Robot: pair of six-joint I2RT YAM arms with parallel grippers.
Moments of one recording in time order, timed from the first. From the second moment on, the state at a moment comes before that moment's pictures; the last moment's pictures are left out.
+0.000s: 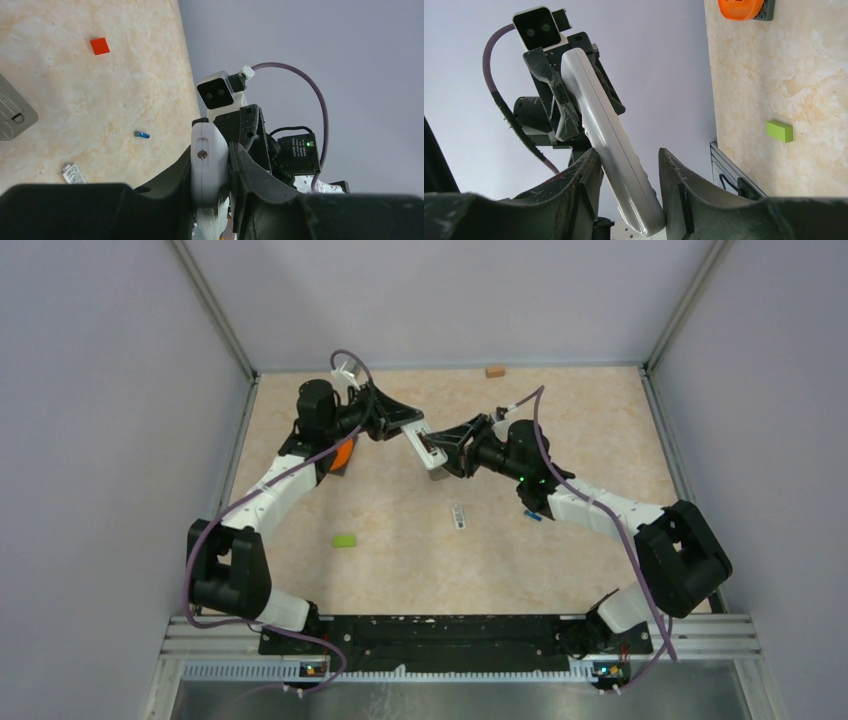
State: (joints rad) left arm -0.25 1.46 1.07 0.24 0.77 -1.15; right arm 0.63 1.48 0.87 0.51 -0.38 1.65
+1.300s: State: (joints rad) left arm -0.18 1.16 1.07 0.12 0.85 -0.64; right arm 0.56 1.41 1.07 -0.64 -0.02 -0.01
